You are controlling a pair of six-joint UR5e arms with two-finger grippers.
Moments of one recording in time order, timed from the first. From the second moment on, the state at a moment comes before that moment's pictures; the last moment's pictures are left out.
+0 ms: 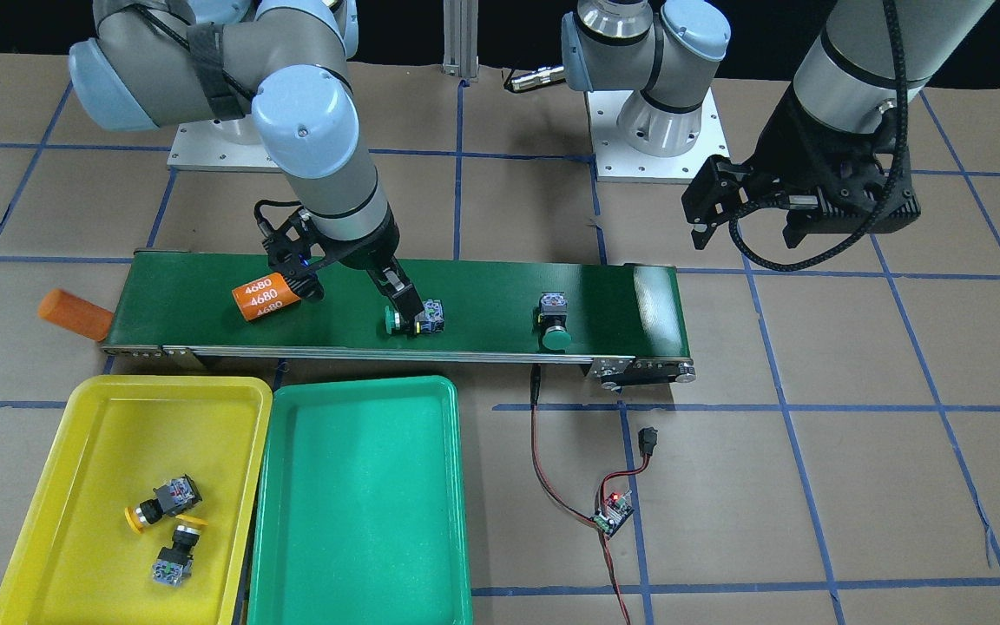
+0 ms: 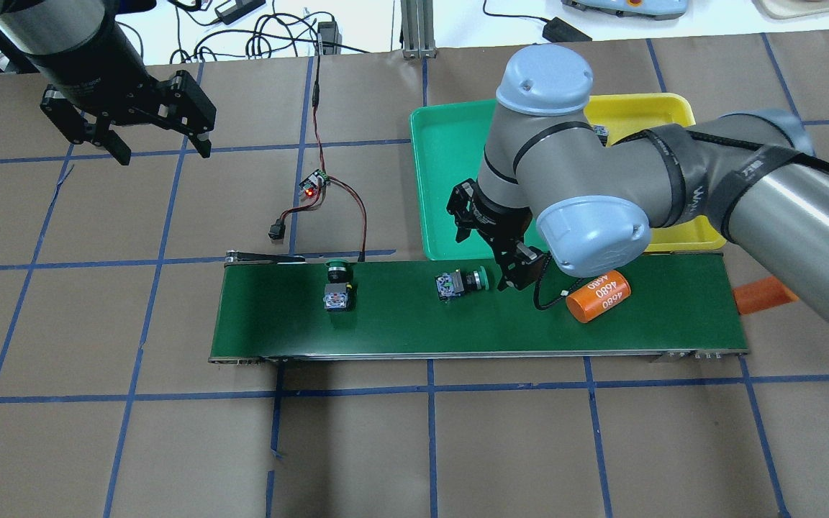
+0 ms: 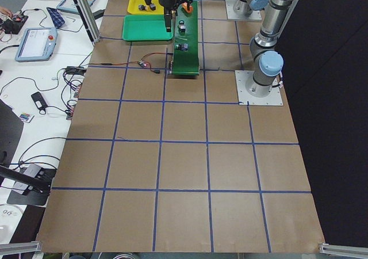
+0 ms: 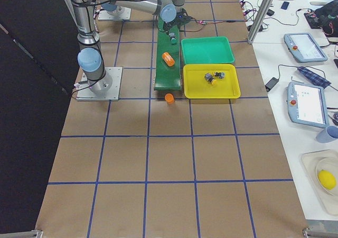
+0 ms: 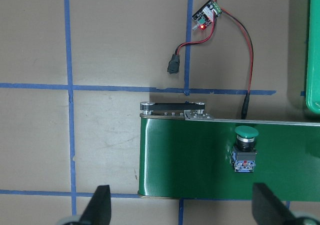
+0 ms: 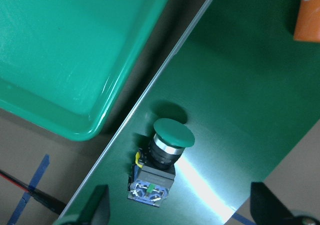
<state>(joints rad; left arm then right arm) -1.50 -1.62 -1.47 -1.63 1.57 0.03 1.84 -1.38 1.82 -1.95 -1.44 1.25</state>
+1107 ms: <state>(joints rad) -1.49 -1.62 -1.47 -1.63 1.56 0.02 1.85 -1.25 1.82 -2.07 -1.51 1.46</state>
